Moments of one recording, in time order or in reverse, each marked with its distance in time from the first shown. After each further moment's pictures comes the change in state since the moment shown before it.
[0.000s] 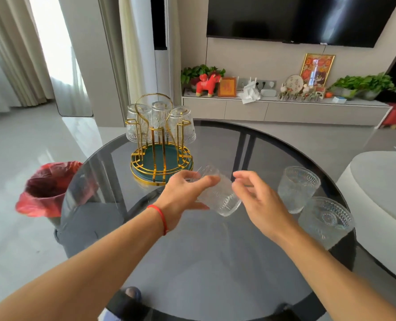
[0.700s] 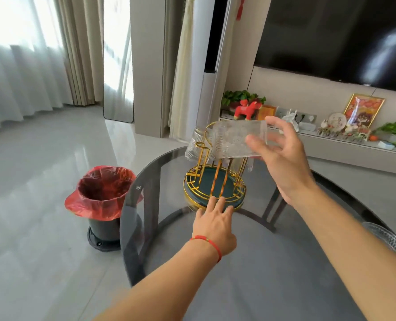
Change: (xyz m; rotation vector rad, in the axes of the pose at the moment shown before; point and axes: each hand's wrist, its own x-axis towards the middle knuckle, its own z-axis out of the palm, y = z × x) left_hand 0.035 -0.036 -0.070 1.303 0.038 0.300; right_hand 0.113 -0.142 0.072 0.285 0.108 -0.278
